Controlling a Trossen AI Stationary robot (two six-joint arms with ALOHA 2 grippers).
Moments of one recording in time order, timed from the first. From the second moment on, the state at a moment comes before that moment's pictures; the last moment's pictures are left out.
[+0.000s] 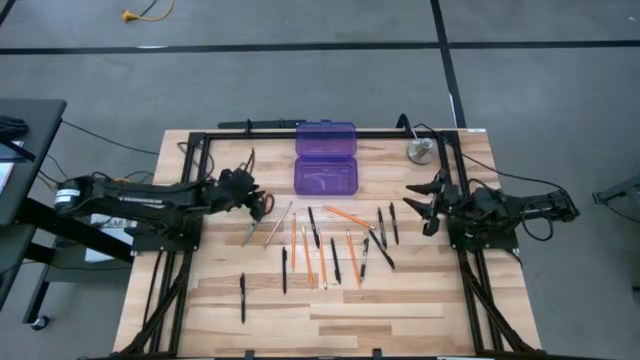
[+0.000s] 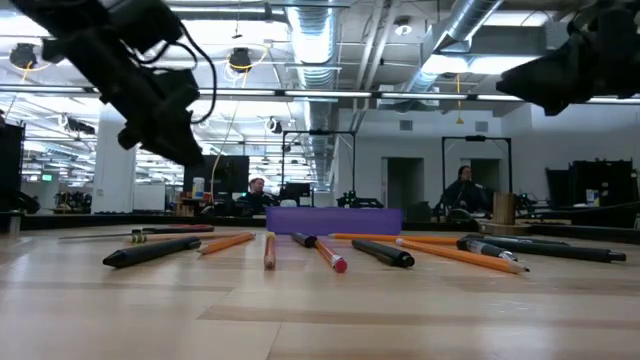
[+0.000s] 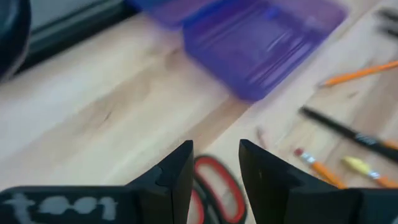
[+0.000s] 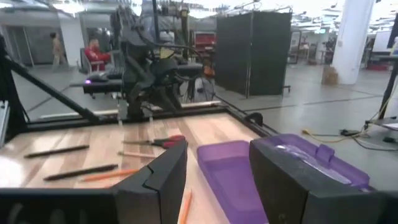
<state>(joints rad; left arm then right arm) 0.14 0.99 0.47 -0.26 -0.44 -0.52 0.15 0.03 0.09 -0.03 0.42 -0.05</state>
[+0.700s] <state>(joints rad) 0.15 1.23 0.69 -0.55 -0.16 -0.46 0.15 0.31 0.17 -0.19 0.16 0.07</state>
